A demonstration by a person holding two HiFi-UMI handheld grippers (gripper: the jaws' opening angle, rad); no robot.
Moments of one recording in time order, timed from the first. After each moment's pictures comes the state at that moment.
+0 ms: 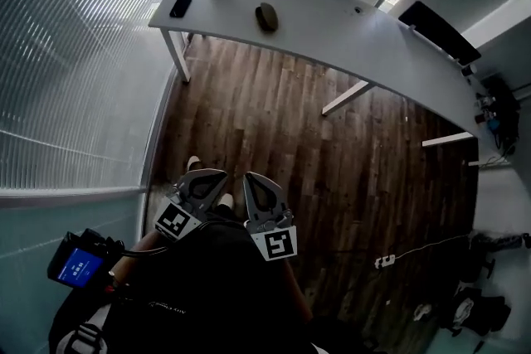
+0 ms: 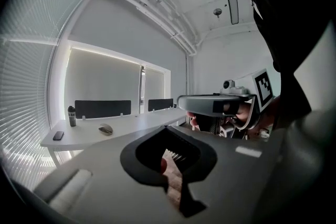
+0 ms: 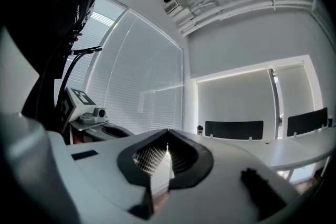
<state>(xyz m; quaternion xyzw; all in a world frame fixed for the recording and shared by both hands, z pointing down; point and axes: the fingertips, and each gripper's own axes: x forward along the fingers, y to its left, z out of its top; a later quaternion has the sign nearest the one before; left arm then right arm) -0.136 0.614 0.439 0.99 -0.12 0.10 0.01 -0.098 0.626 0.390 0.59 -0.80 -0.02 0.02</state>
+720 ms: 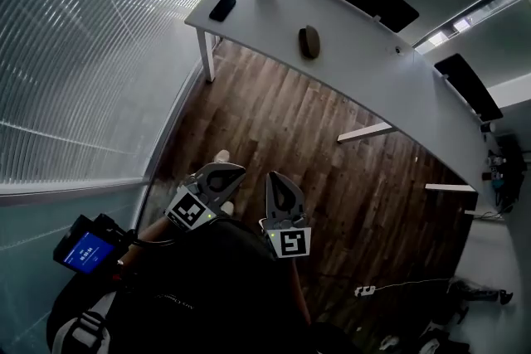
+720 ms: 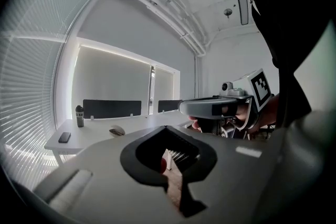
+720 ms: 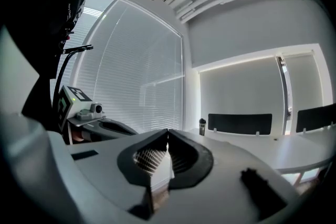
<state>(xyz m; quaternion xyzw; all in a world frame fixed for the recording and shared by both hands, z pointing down) -0.145 0.494 0.437 0.98 -0.16 0.08 0.04 -0.100 0.501 0.401 0.57 -0.82 0.00 0.06</state>
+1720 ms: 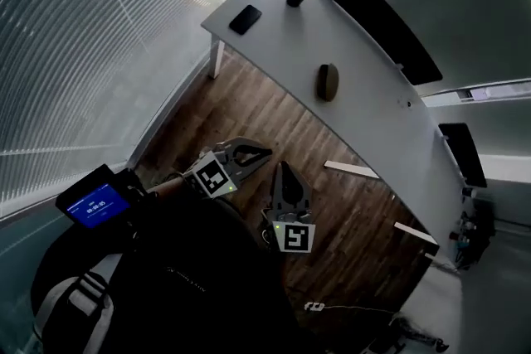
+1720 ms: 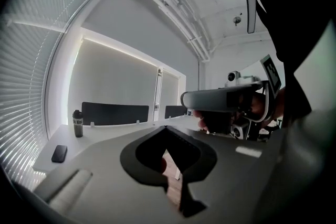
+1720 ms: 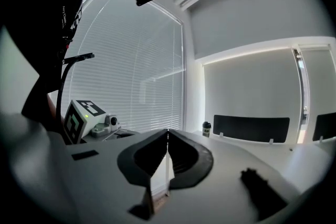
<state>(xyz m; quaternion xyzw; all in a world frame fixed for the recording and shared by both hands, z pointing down) -0.090 0.284 0.430 0.98 -0.15 0.06 0.07 -0.085 0.298 0.371 0.56 -0.83 0.02 0.08</state>
